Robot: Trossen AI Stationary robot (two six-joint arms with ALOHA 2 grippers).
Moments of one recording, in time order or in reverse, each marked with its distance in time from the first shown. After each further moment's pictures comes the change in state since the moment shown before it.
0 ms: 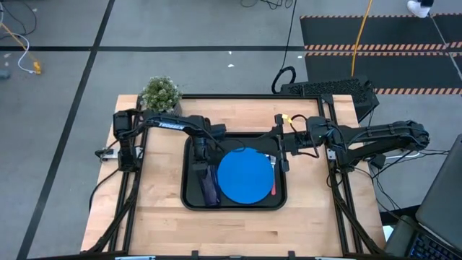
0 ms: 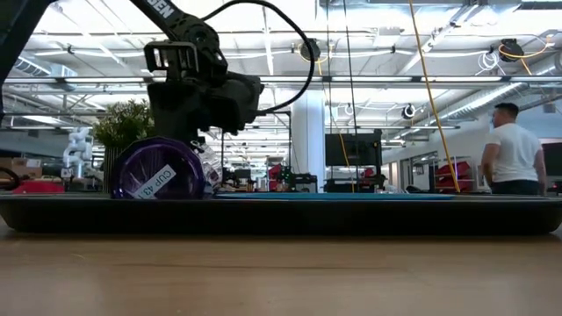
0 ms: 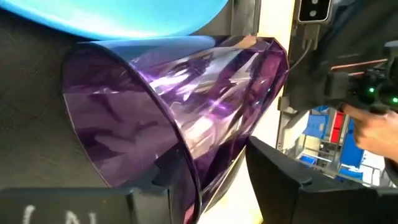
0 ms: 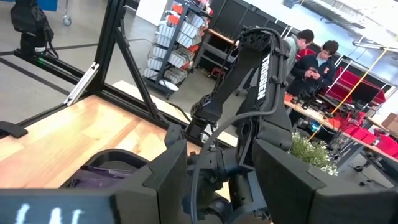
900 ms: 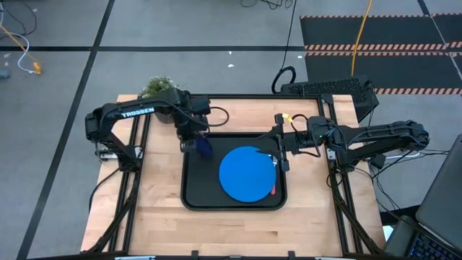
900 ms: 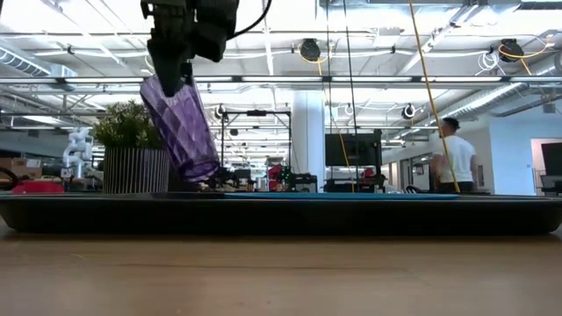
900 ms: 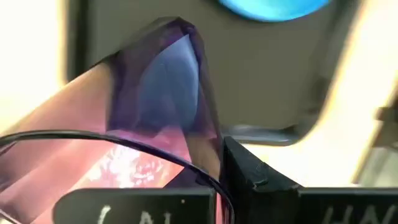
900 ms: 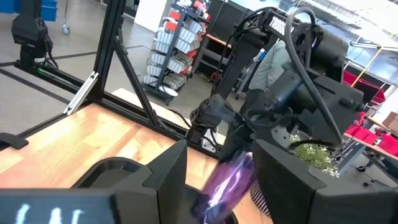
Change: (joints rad) left arm 0.087 -0.295 0.282 -0.434 -0.554 -0.123; right arm 0.000 0.000 0.000 0.022 -0.001 0.030
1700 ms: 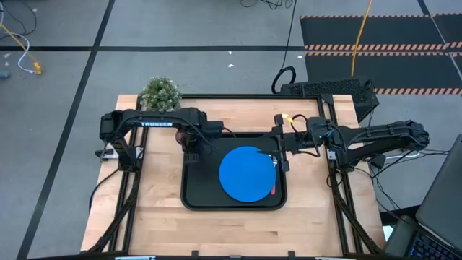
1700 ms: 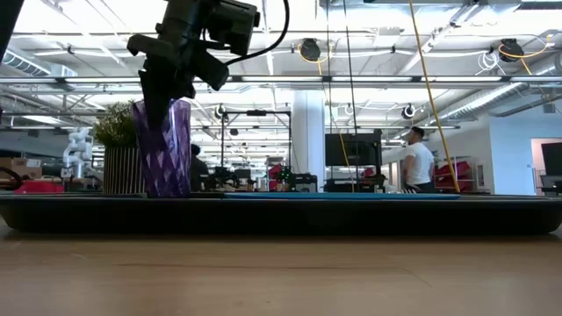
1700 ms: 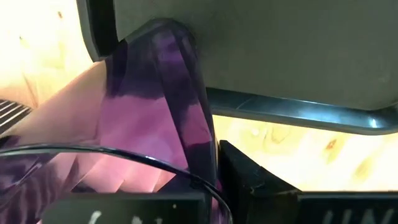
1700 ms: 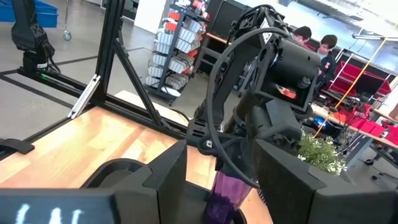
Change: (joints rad) left arm -0.173 0.175 -0.019 -0.054 -0.328 -0.103; right arm 0.000 0.000 -0.016 0.014 -0.001 0.045
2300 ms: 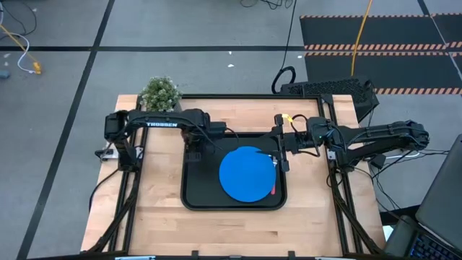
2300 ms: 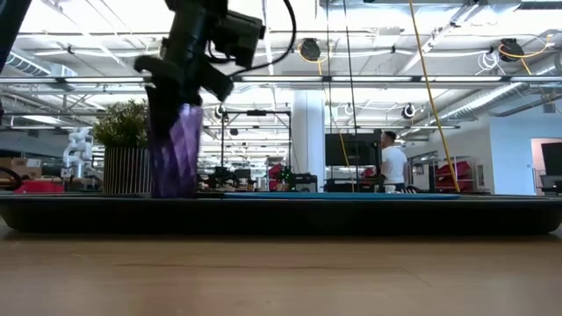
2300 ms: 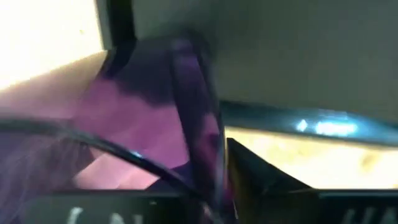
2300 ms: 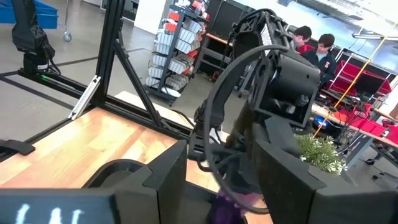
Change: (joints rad) left arm 0.004 0.017 -0.003 0.028 -0.062 0.041; right arm 0.000 0.000 0.000 0.000 0.000 0.005
